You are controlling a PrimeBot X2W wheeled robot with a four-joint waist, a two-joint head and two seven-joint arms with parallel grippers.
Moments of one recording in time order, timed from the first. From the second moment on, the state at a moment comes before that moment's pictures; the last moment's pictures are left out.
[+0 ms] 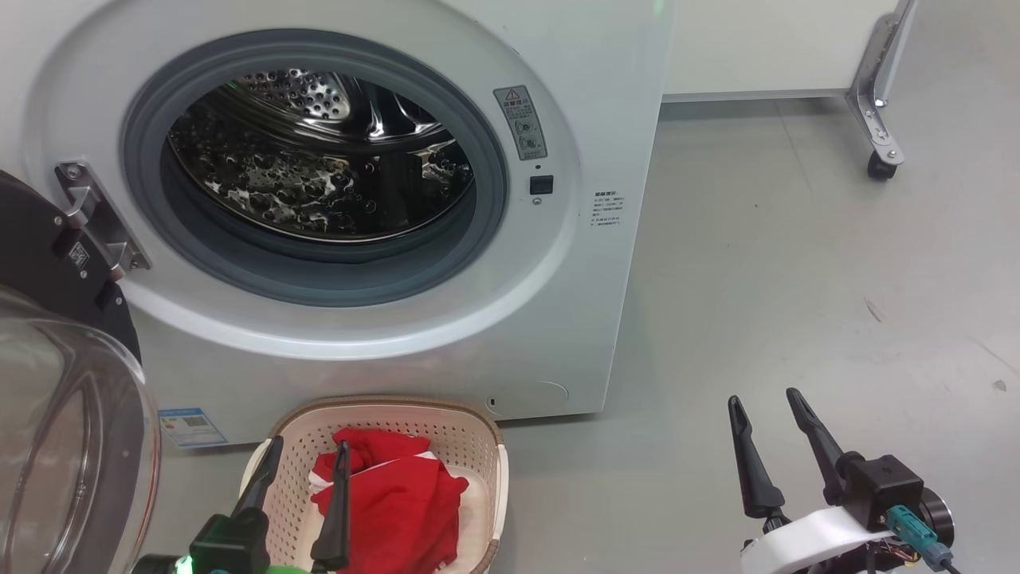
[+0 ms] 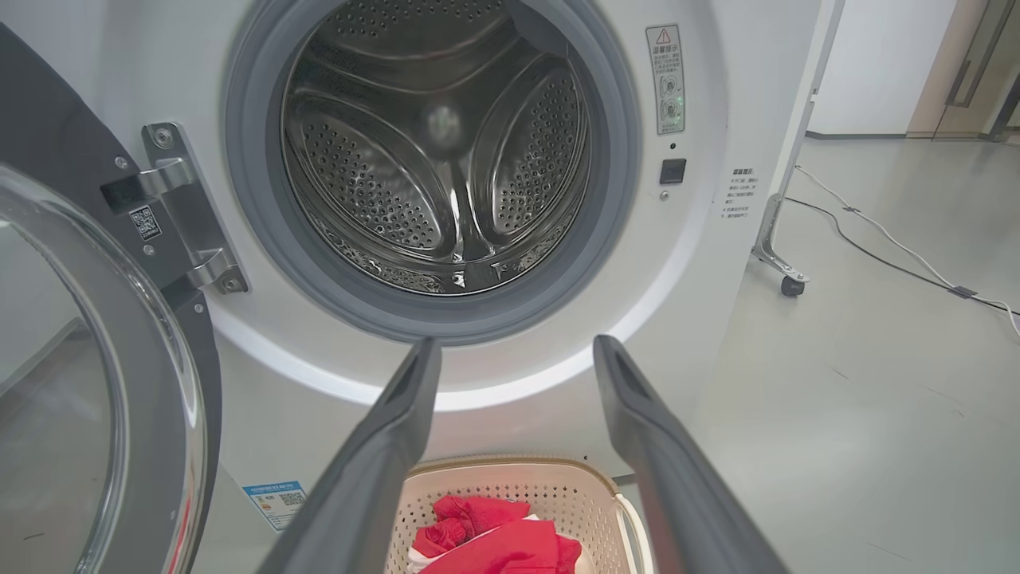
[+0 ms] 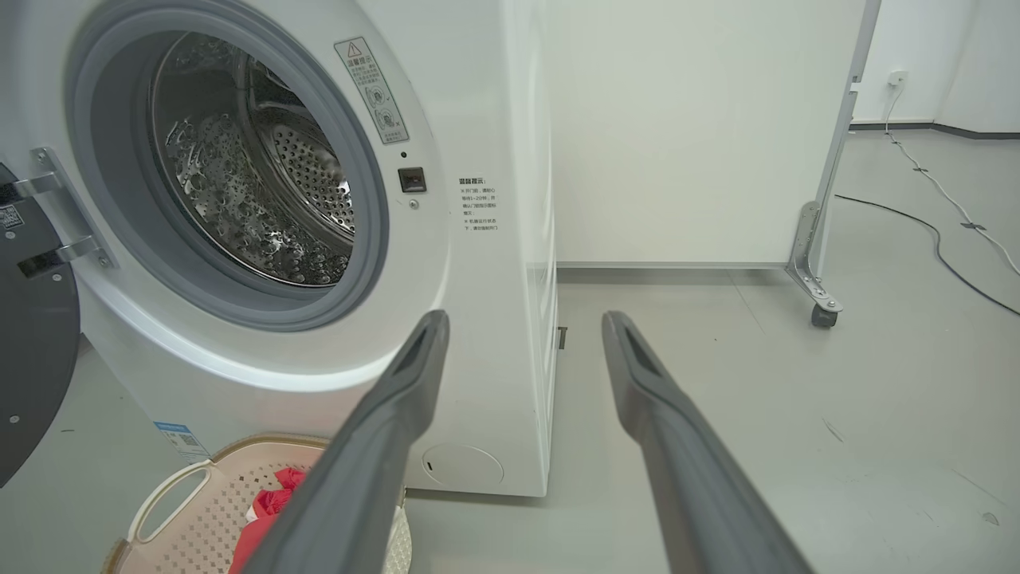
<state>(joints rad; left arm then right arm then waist) 0.15 0.06 -0.22 -0.01 -0.25 0.07 -0.14 0.09 -0.04 0.17 0.15 0.24 0.02 -0.26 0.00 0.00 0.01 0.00</state>
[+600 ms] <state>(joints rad) 0.17 0.07 -0.23 -0.05 -0.25 0.07 -0.12 0.09 -0.04 0.17 0.15 0.24 0.02 -0.26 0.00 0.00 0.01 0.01</state>
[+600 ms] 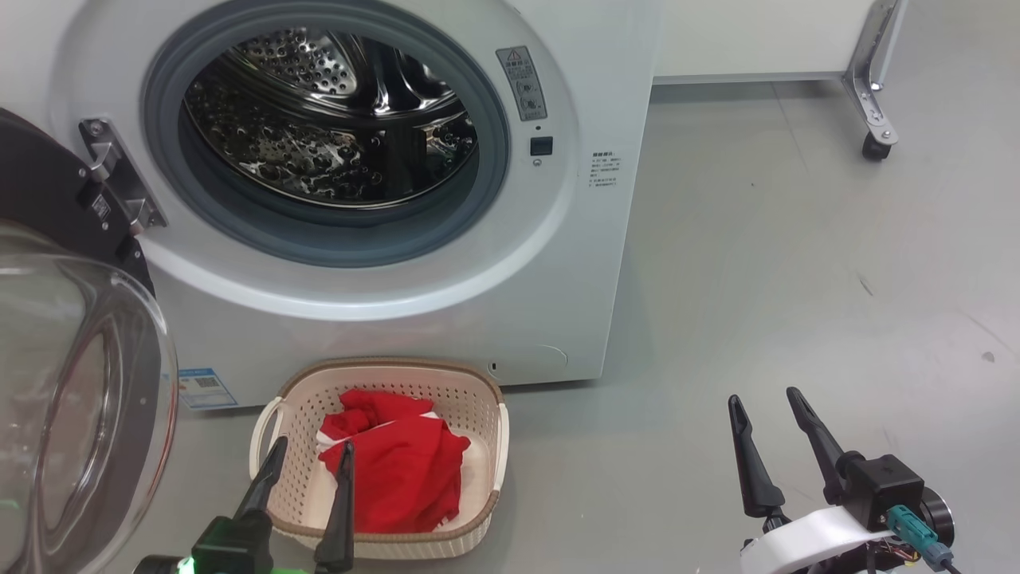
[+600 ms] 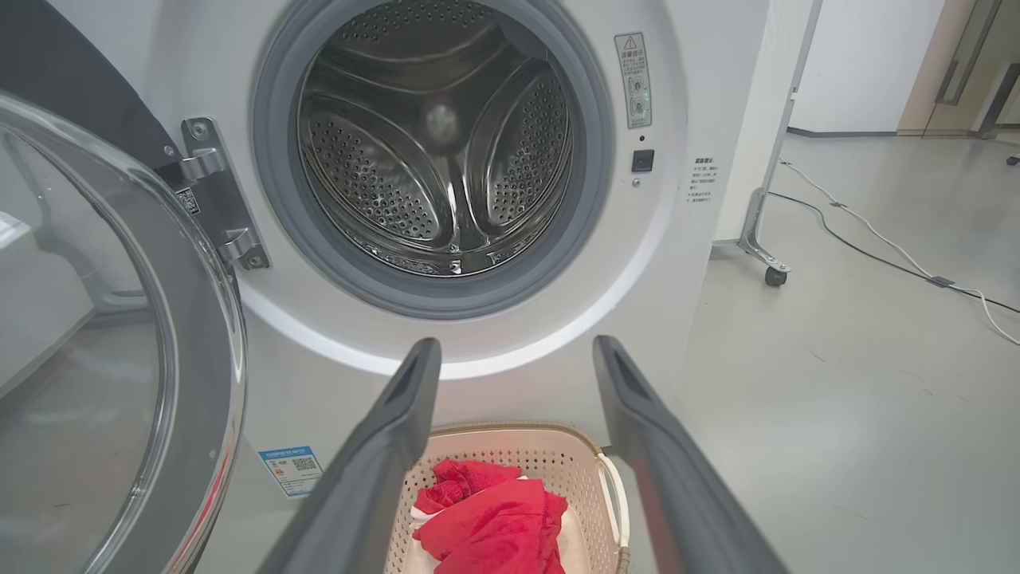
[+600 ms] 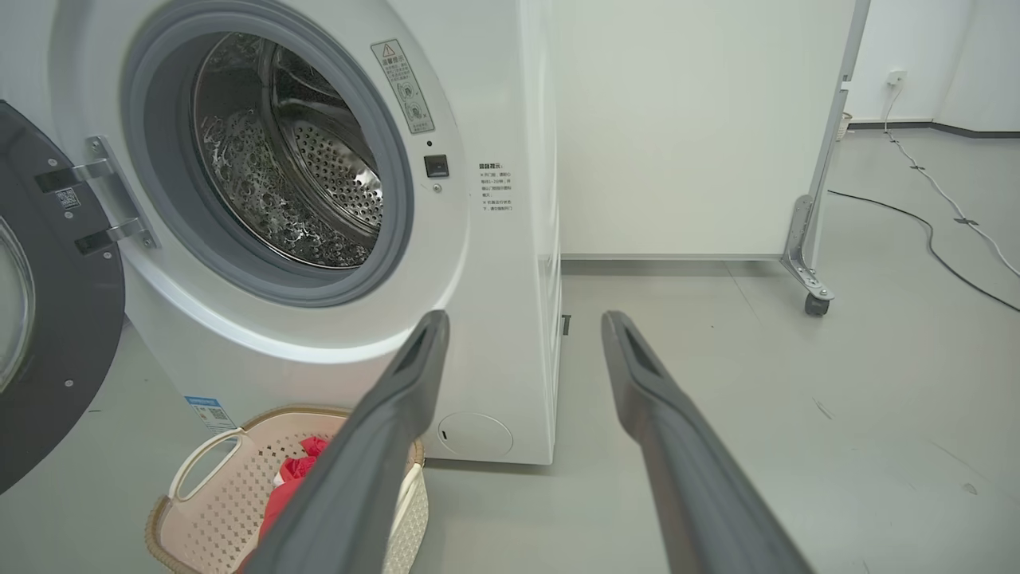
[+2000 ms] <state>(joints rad) 0.17 0.07 -0.23 -0.08 -0.25 0.08 -0.12 0.09 -0.04 0.17 0.15 0.24 0.02 -0.26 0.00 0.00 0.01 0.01</state>
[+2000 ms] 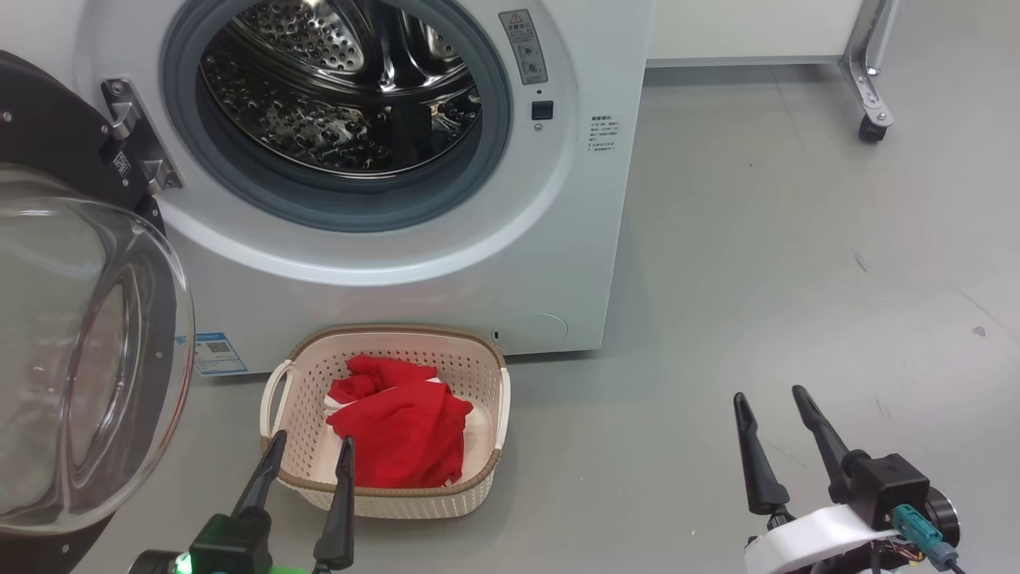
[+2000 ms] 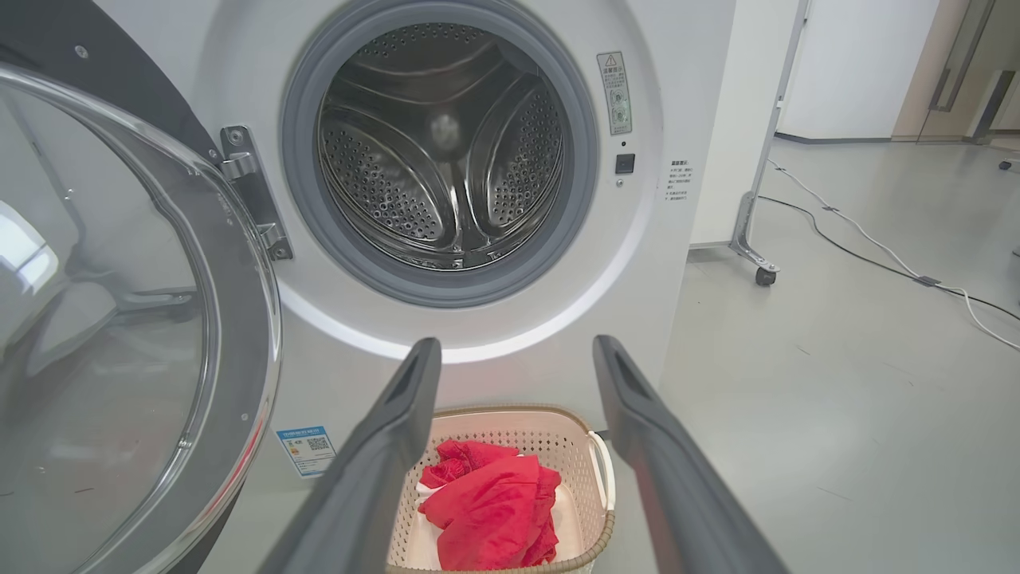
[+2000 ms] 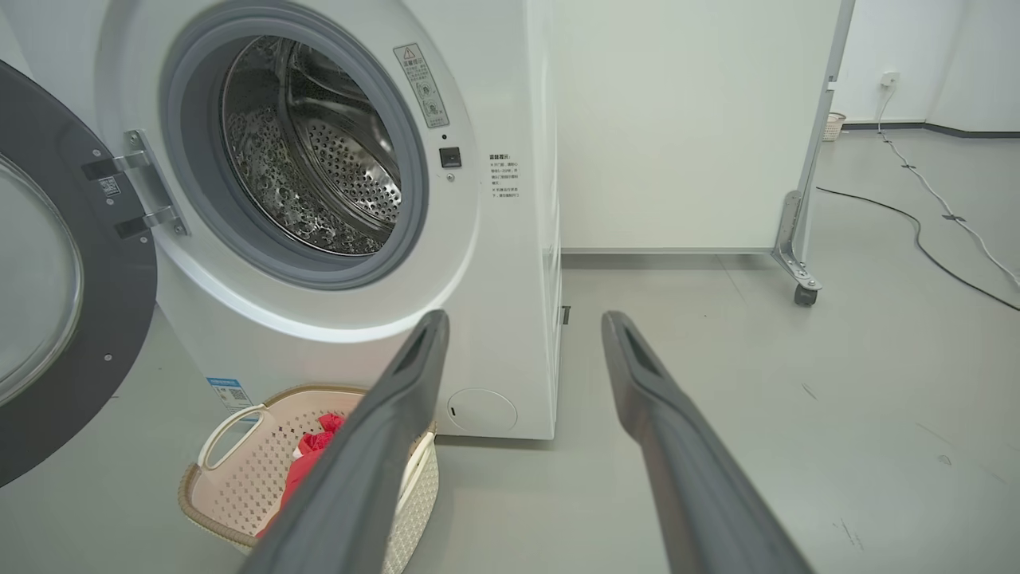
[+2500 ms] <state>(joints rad) 0.17 0.07 -0.23 -0.08 -0.23 0.09 -0.11 0.09 -0.04 0.15 0.13 0.24 0.02 -0.26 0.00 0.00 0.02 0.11</state>
